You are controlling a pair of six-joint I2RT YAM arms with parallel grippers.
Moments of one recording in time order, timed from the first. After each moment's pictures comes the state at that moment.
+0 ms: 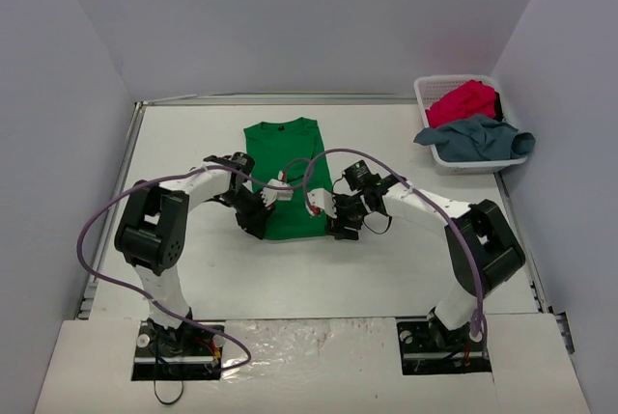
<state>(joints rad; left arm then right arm) -0.35 1.83 1.19 -0.85 0.62 0.77 0.57 1.64 0.98 -0.48 -0.49 -0.96</state>
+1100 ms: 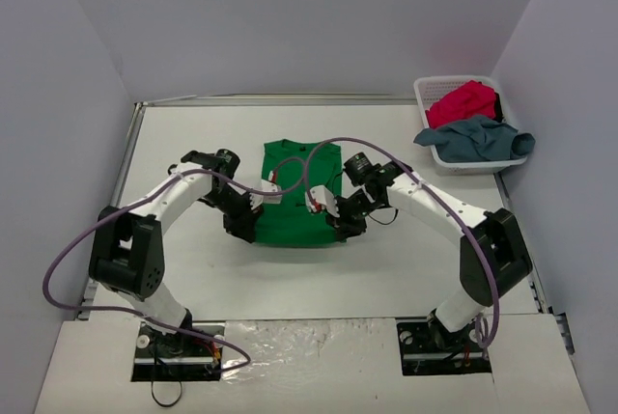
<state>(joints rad) -0.32 1.67 1.20 -1.08 0.67 0.91 0.58 1.62 1.13 -0.80 -0.60 -0.95</state>
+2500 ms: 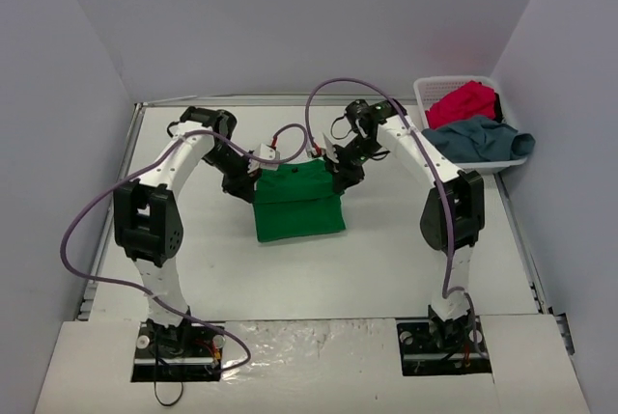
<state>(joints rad) -0.25 1.87 1.68 -1.40 0.70 1.25 0.43 1.99 1.83 -1.28 -0.68 -1.18</state>
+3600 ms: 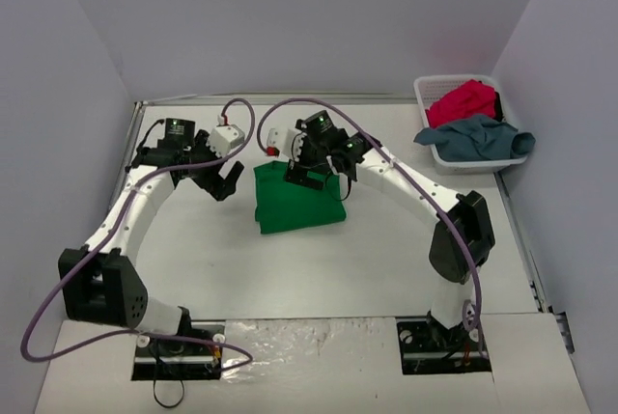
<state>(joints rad) -0.13 1.41 1.29 -0.77 0.42 0.60 0.67 1.85 1.64 -0.58 0.00 -0.78</state>
